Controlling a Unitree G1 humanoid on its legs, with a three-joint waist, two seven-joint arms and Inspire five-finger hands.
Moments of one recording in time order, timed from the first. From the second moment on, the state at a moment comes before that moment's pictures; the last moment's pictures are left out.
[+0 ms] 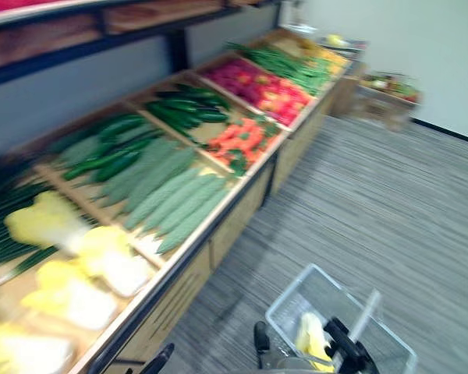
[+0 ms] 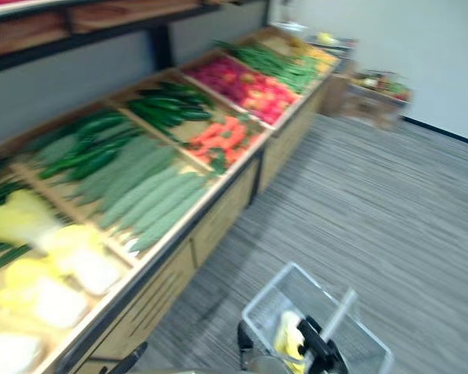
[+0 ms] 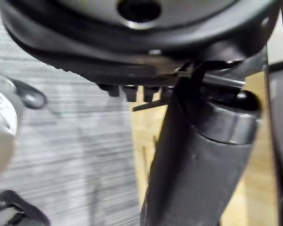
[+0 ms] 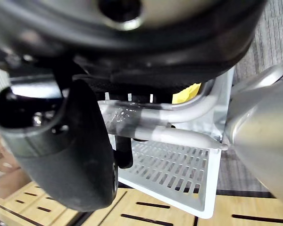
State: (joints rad) left arm 0.17 0.05 0.37 1.08 -0.54 -0.22 0.08; right arm 0.09 -0.09 -0.35 0.98 0.59 -0.12 0.38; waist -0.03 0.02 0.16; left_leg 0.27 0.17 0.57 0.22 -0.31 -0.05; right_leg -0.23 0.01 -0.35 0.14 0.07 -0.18
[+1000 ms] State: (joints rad) left arm 0.15 -0.01 0.29 1.12 -0.63 -0.27 0.08; right arm 0.14 -0.13 -0.29 1.10 0.56 -0.02 0.33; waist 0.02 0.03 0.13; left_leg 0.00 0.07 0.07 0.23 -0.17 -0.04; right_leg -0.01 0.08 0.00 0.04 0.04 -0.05
